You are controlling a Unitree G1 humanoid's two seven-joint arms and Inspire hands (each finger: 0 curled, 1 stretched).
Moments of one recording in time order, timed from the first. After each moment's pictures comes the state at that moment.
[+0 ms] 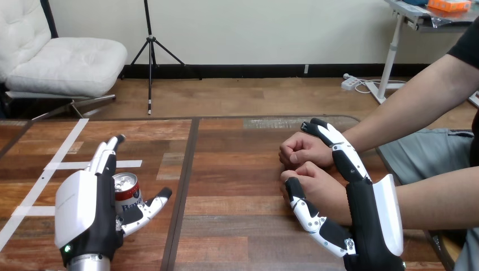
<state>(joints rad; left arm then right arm) 0.18 0.10 0.10 0.05 0.76 -0.20 0.32 0.26 -0.12 0.14 0.05 -0.57 -0.73 -0.45</state>
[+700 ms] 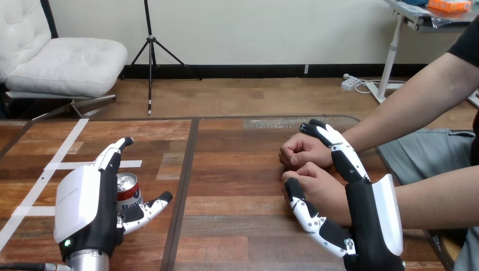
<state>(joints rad) 0.18 0.16 0.05 0.00 0.76 -0.13 0.30 0.26 -0.12 0.14 0.05 -0.56 -0.73 -0.44</state>
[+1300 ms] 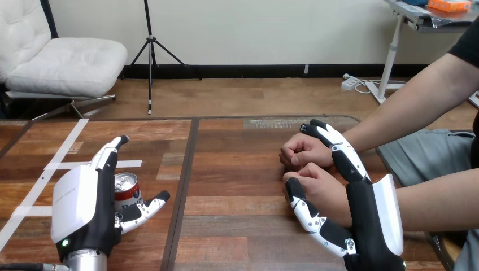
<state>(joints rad) 0.18 0.18 0.04 0.00 0.76 -0.10 0.32 0.26 -0.12 0.14 0.05 -0.55 -0.73 -0.44</state>
